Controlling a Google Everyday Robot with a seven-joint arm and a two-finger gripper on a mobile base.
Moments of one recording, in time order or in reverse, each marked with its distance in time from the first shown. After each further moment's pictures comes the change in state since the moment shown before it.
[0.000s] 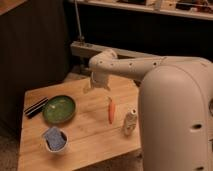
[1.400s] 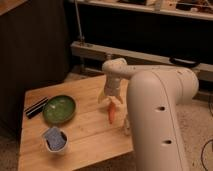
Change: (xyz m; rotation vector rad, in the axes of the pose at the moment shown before) arm -0.078 0.105 0.088 -0.079 -0.391 0.274
